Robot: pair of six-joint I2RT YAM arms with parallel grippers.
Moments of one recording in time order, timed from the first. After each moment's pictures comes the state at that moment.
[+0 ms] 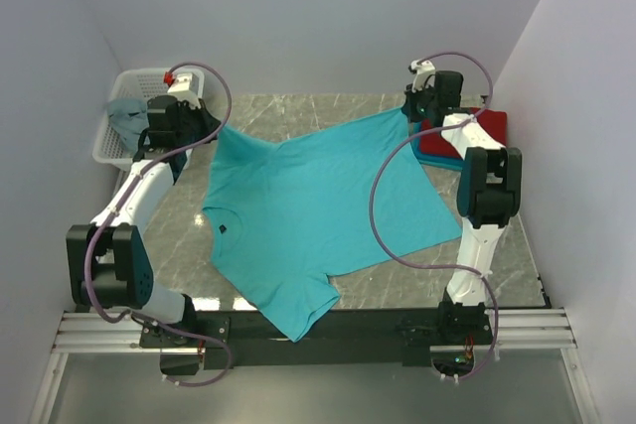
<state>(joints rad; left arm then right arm) -0.01 1.47 1.10 0.03 0.26 -0.23 -0.01 2.11 1.65 -0.08 -0.38 -0.22</state>
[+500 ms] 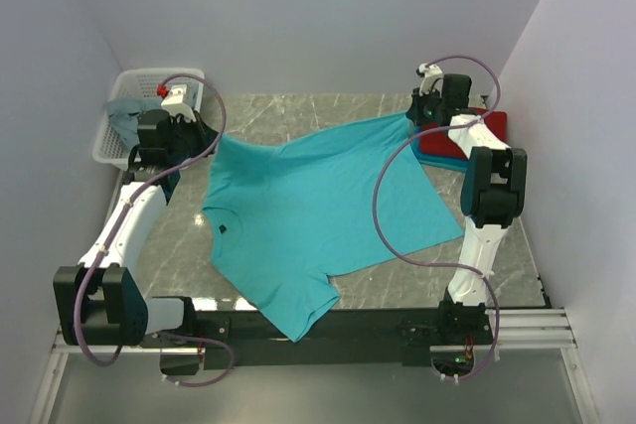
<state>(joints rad) -0.01 1.28 0.99 -0.05 0.30 -0.25 -0.06 2.11 1.64 -0.11 -0.44 -0.21</state>
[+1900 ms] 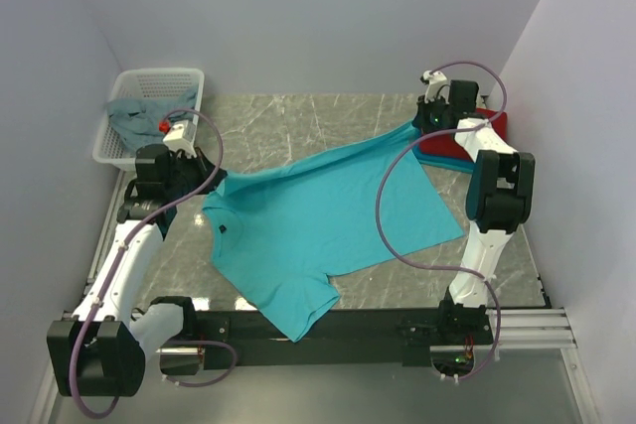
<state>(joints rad) -0.01 1.01 0.77 -0.21 0.40 -0.31 -0.09 2.05 1.56 -0.17 -0.46 -0.28</state>
